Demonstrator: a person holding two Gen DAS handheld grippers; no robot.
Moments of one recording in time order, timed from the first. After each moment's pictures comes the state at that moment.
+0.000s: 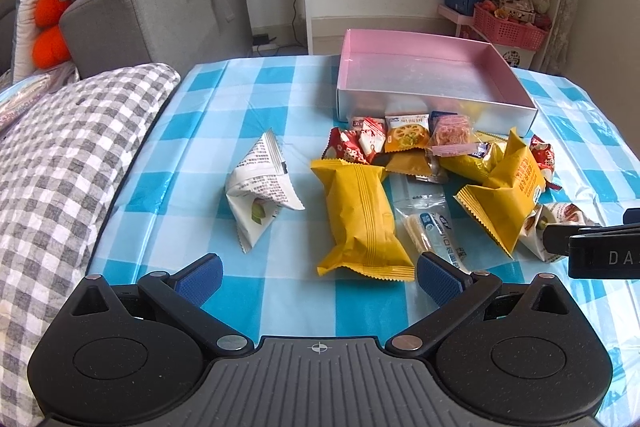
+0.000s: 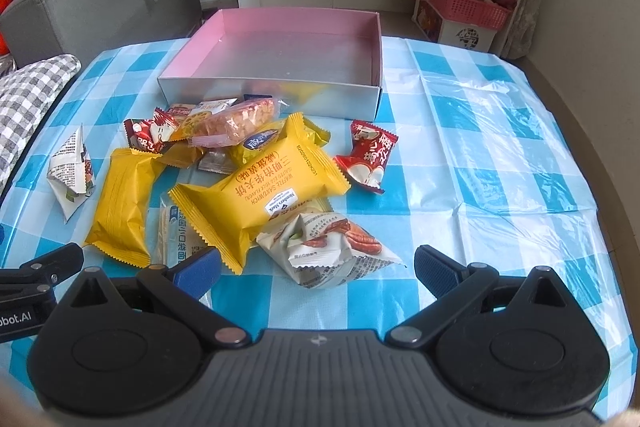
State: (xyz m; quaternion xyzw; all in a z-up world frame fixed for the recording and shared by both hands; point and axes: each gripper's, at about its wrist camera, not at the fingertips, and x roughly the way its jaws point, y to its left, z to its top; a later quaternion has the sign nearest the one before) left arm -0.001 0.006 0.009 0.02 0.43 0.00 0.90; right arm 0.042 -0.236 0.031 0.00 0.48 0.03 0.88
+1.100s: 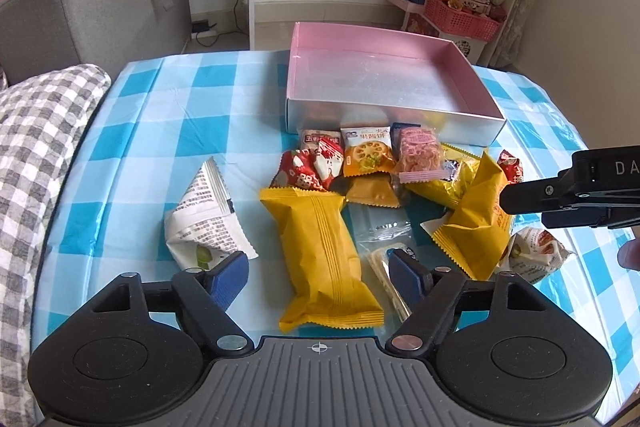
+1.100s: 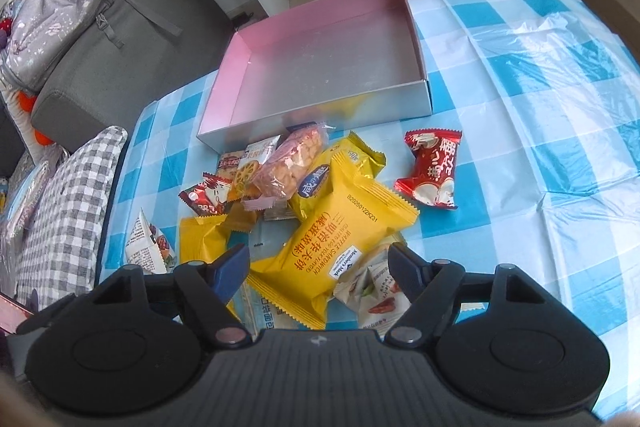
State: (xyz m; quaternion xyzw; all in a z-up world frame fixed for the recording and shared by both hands) left arm 0.056 0.014 -0.002 -0.01 0.46 -0.09 0.88; right arm 0.103 -0.261 0.032 0.20 0.53 0.11 0.82
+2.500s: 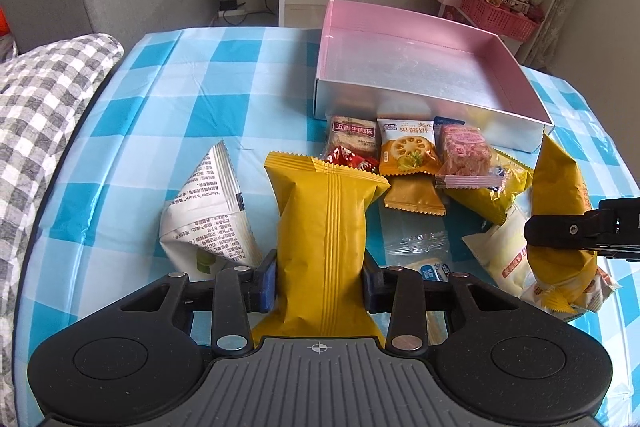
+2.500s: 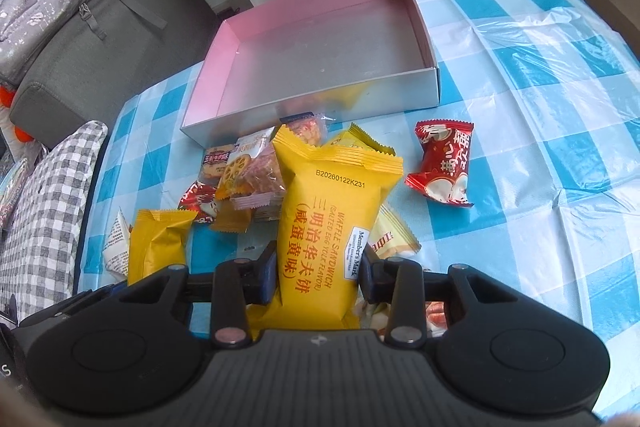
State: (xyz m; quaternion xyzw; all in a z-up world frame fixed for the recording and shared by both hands) left arm 0.076 0.014 -0.020 -0.02 0.48 -0.04 0.88; right arm 0.104 -0.240 0.024 0.18 0.53 0.08 0.83
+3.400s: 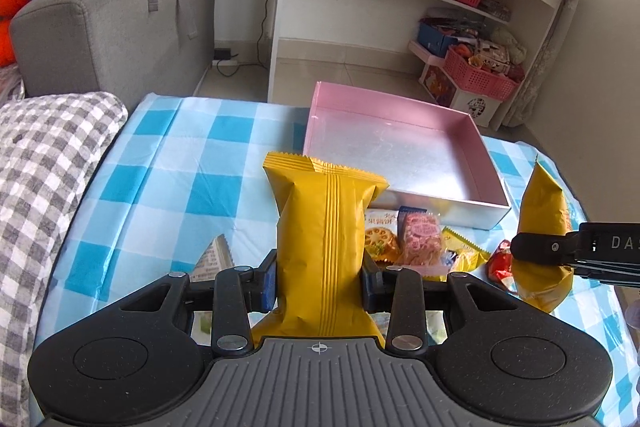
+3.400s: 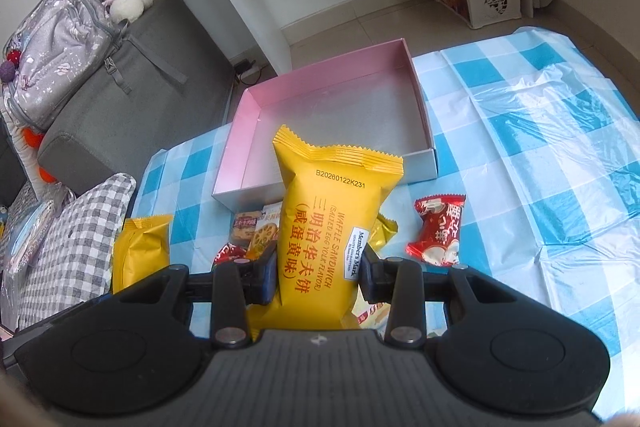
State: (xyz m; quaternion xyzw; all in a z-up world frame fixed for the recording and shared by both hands) left arm 0.085 0.017 0.038 -0.06 0.41 -0.06 0.91; right arm 0.110 -0.256 0.061 0.20 0.46 0.09 0.86
